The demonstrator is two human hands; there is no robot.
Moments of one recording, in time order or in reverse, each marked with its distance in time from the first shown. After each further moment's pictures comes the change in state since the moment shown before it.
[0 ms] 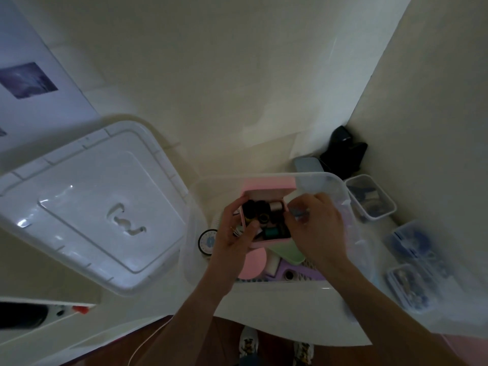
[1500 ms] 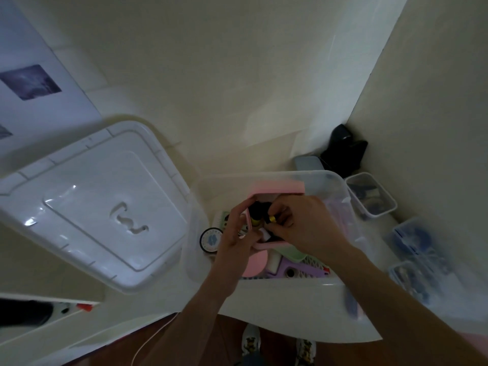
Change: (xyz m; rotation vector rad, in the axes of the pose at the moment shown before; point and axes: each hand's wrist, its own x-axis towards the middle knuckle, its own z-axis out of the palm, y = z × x) left_hand -0.010 0.009 0.009 -0.046 -0.027 -0.116; right_hand 0.008 -0.019 -0.015 0.008 -0.334 -0.311
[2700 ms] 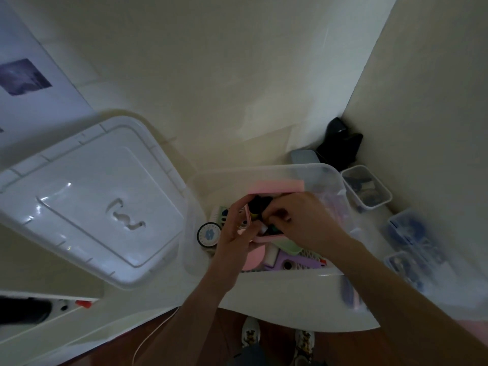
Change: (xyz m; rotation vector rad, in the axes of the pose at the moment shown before) left_hand -0.002 -0.009 0.001 0.002 -0.026 -0.001; right_hand -0.005 -0.001 -0.004 -0.039 -0.100 -0.080
